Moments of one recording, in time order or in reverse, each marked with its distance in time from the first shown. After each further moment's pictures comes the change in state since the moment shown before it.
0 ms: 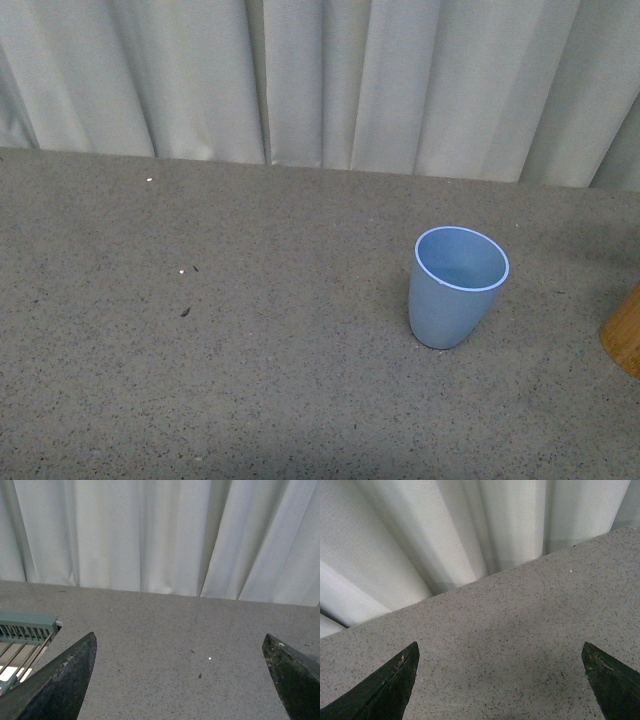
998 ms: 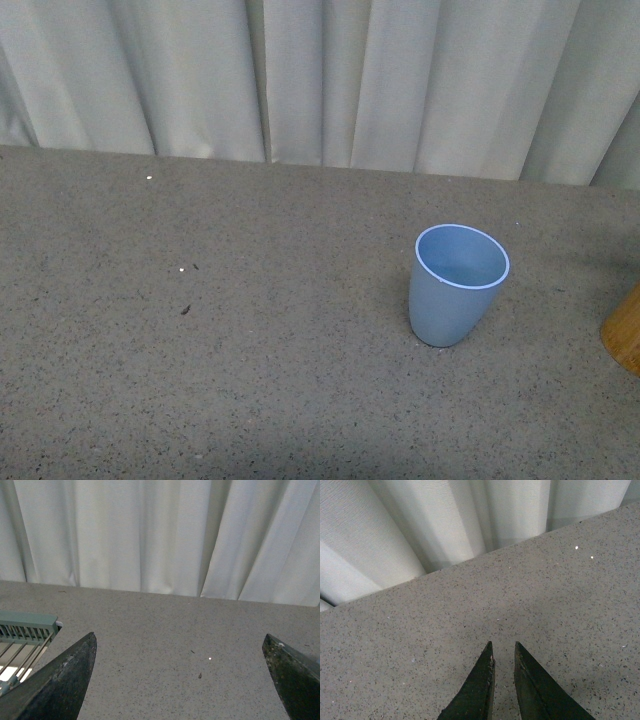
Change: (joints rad) left arm 0.000 0.000 0.000 0.000 0.000 0.000; right arm 0.012 0.043 -0.052 0.057 0.001 -0.019
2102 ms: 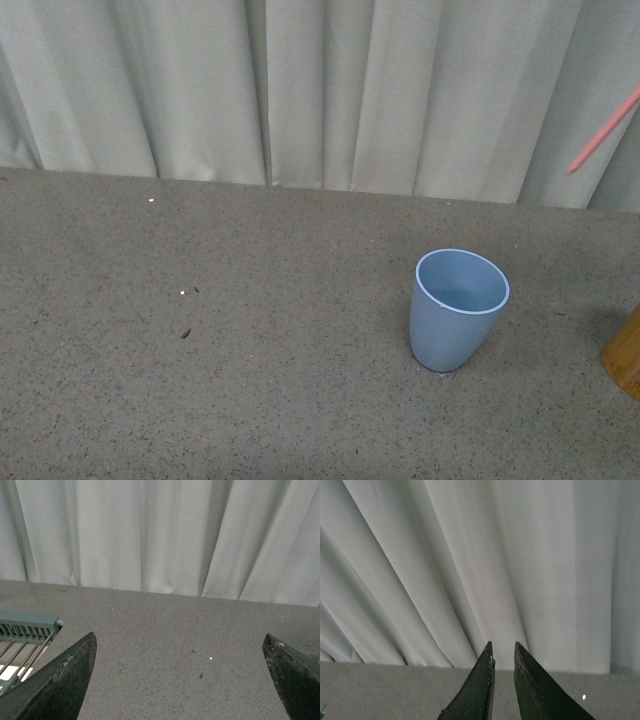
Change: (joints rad) left arm 0.000 0.000 0.000 0.000 0.000 0.000; right arm 0.417 -0.480 -0.129 0.118 -0.021 0.089
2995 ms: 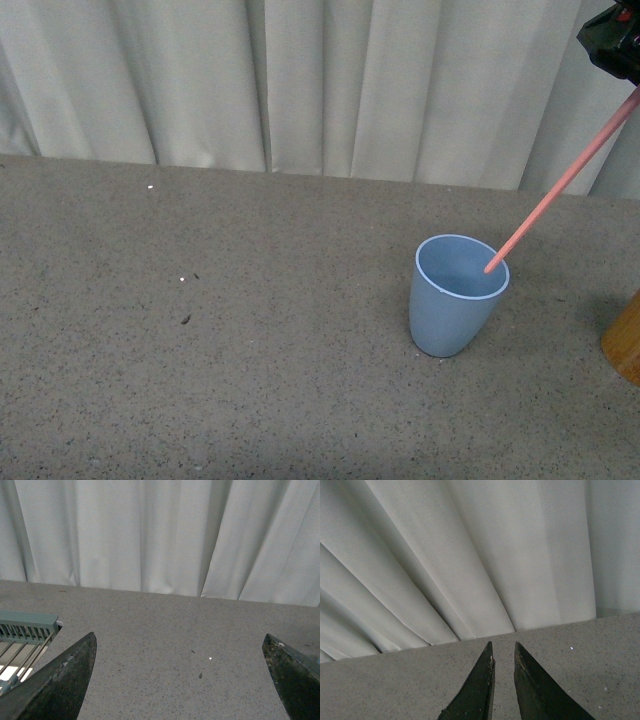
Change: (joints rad) left arm 0.000 0.000 0.000 0.000 0.000 0.000; right arm -0.013 0.214 -0.002 0.084 0.069 0.106
